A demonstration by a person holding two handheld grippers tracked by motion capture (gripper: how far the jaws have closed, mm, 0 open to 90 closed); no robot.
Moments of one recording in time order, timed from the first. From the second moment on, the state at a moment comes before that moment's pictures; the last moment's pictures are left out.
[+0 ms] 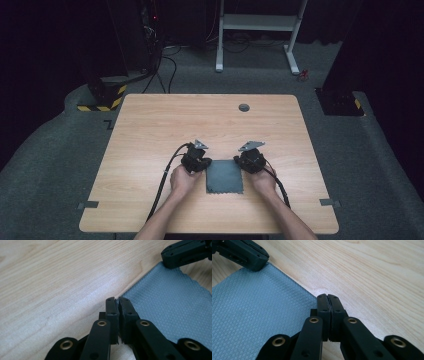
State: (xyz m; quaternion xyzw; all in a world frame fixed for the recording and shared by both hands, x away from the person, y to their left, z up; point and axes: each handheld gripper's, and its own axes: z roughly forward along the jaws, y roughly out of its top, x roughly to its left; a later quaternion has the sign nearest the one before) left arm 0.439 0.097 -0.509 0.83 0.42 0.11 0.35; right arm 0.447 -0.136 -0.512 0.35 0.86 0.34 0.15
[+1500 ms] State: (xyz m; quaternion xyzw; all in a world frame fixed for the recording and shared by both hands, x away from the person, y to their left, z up) left arm 0.374 0.126 -0.517 0.82 0.39 0.11 0.41; right arm 0.416 -0.172 -0.501 0.38 0.82 0.40 0.13
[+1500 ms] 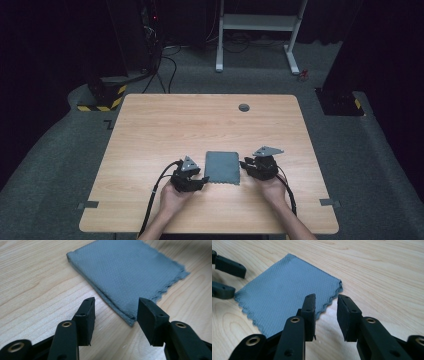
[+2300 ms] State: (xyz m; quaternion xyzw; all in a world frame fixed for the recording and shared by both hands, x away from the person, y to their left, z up) left arm 0.348 0.191 -0.520 0.75 0.47 0.18 0.43; right arm 0.377 -0.232 -0.507 0.42 0.80 0.41 0.15
